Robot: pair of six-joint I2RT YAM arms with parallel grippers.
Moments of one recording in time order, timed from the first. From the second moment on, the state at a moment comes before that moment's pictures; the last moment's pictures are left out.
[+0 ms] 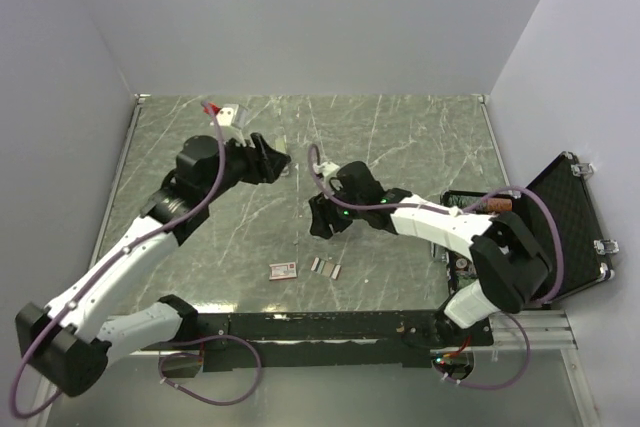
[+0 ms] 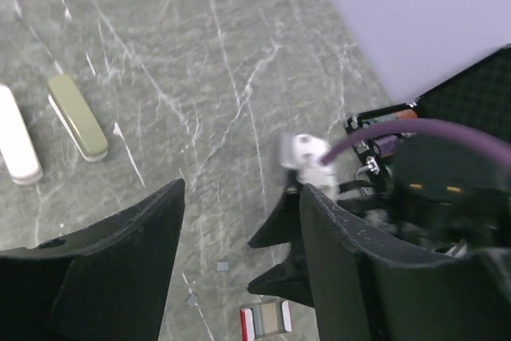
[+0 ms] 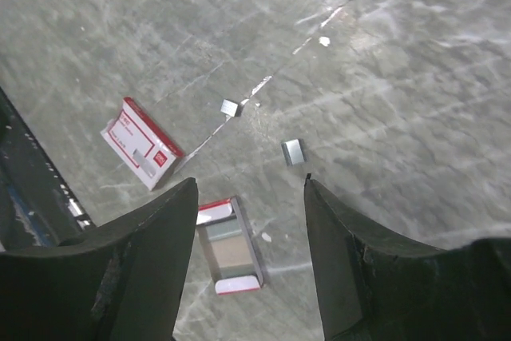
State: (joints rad) left arm -0.54 1.06 0.97 -0.12 0.09 -0.48; right arm 0.73 1.48 0.87 -0.15 -0.33 0.17
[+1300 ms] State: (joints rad) left arm -0.54 0.84 0.79 -0.12 0.16 -0.30; right arm 0.86 1.75 1.00 -0.20 -0.09 0.09
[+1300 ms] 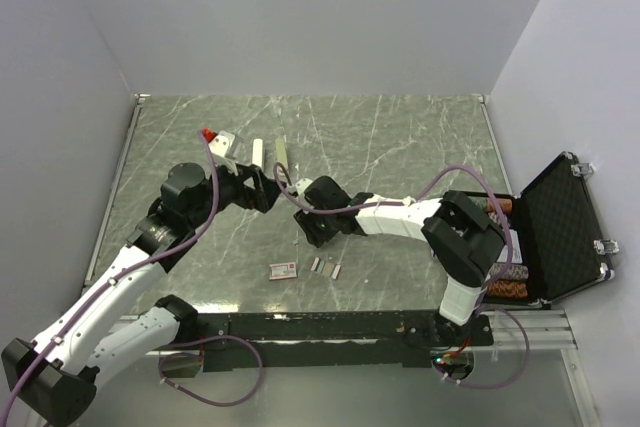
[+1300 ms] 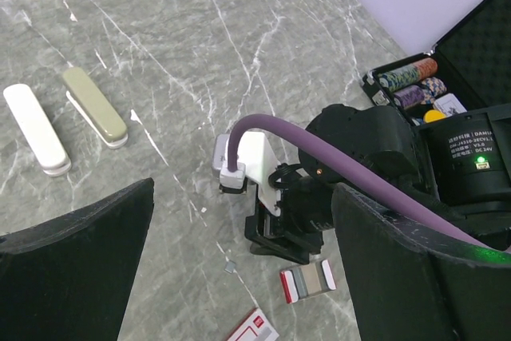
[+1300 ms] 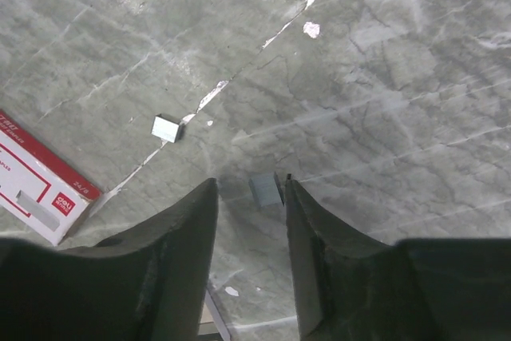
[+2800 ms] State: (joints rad) left arm -0.50 0.80 0.79 -0.13 -0.03 -0.34; right arm 0.89 1.47 0.93 -0.33 0.03 0.29
